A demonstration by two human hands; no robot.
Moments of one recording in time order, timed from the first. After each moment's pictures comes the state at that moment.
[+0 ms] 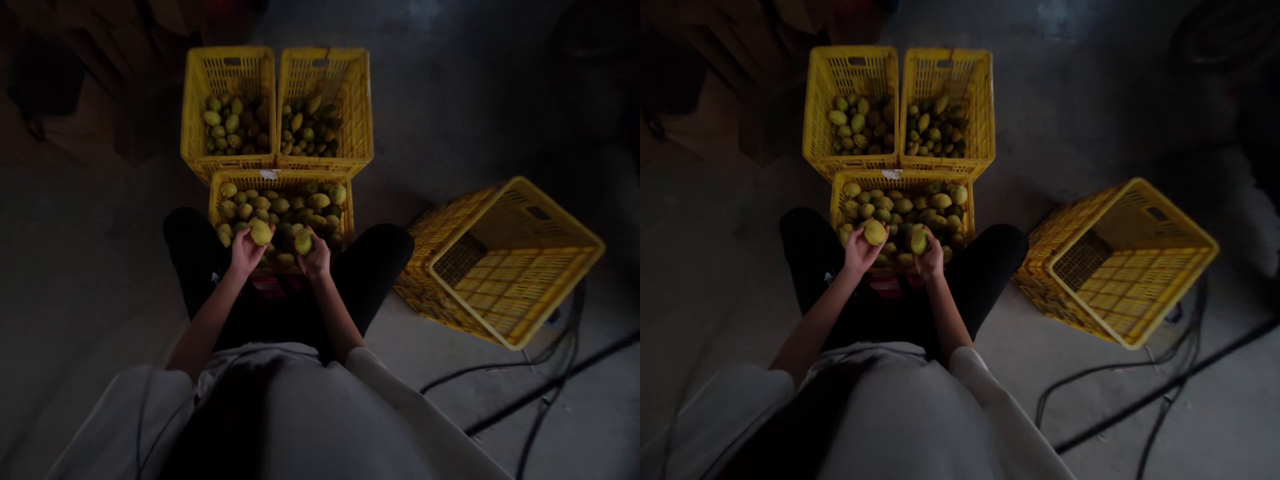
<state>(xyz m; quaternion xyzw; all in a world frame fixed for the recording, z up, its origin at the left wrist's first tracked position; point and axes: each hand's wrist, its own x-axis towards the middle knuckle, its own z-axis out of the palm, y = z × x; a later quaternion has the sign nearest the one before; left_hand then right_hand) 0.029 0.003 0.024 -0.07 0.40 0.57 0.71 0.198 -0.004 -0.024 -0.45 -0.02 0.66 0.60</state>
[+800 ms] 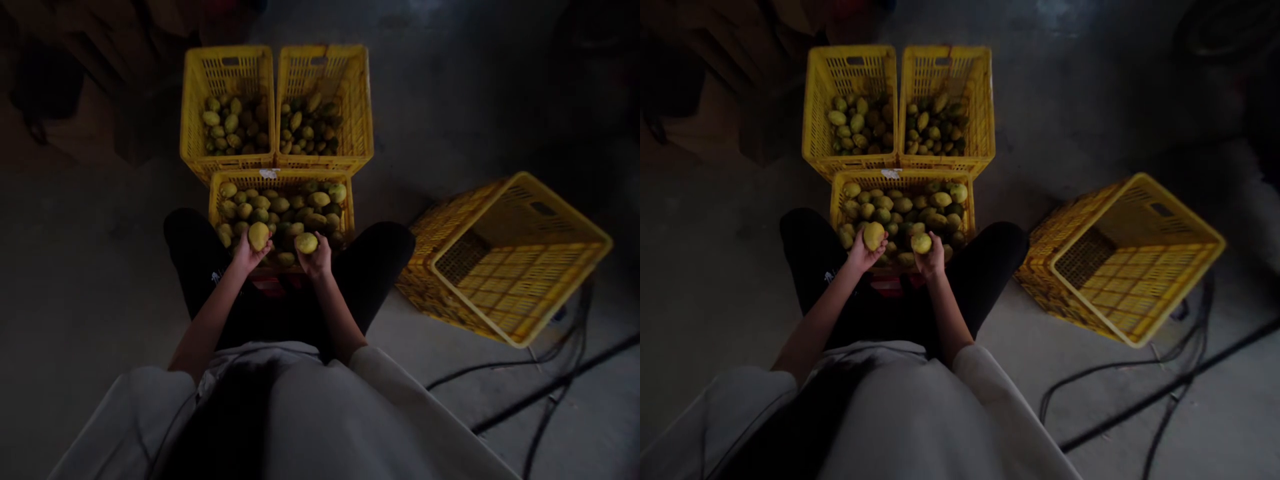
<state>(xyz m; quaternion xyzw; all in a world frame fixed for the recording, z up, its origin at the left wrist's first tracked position) 0.029 0.010 0.023 -0.10 0.47 0.45 0.75 0.200 0.000 -0.002 -0.47 0.14 0.65 0.57</state>
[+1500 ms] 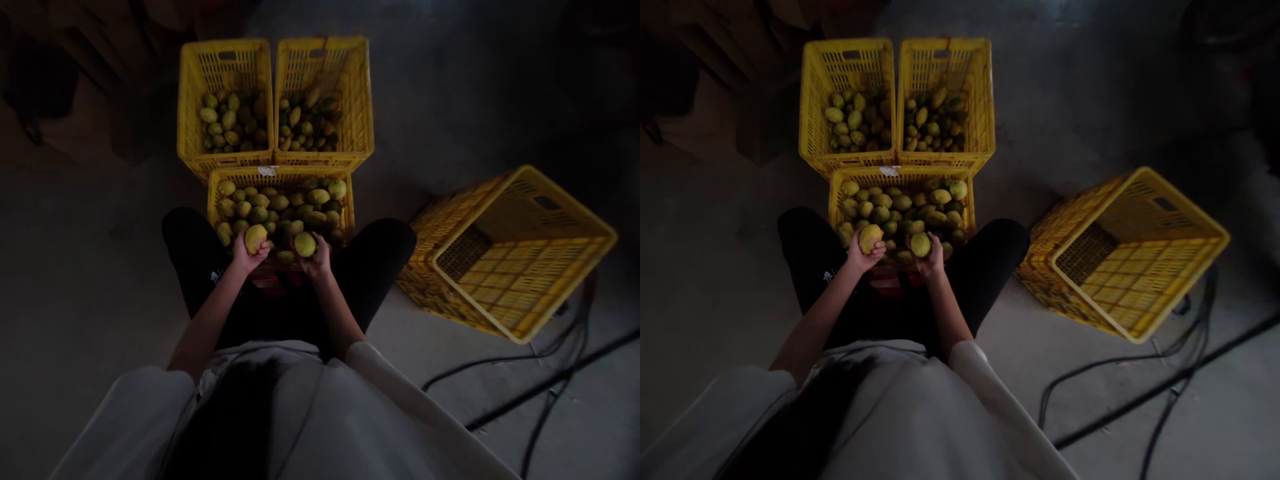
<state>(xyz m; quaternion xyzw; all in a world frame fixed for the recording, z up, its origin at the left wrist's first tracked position) 0.023 0.008 0.022 -0.15 0.43 0.39 0.80 0.206 -0.003 -0.010 -0.46 0.15 0.69 0.54</state>
